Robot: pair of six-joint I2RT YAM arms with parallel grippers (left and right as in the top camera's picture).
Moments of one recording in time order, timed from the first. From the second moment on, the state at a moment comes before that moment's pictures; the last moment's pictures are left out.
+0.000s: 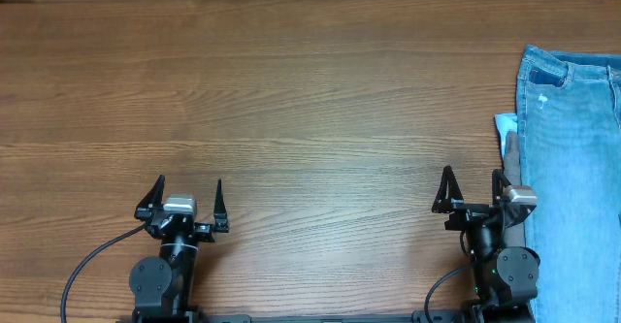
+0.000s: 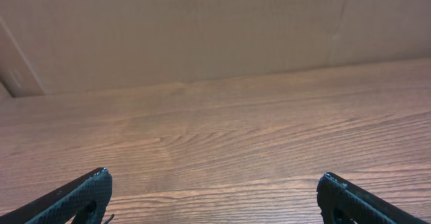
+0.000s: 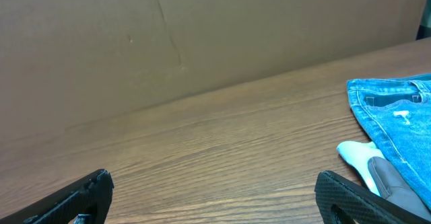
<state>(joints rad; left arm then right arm) 0.02 0.01 0.01 -0.07 0.08 0.06 0.11 0.05 0.02 -0.02 0.09 0.28</state>
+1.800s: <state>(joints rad) 0.02 0.01 0.01 -0.06 0.16 0.05 0.11 0.05 0.02 -0.03 -0.04 0.29</state>
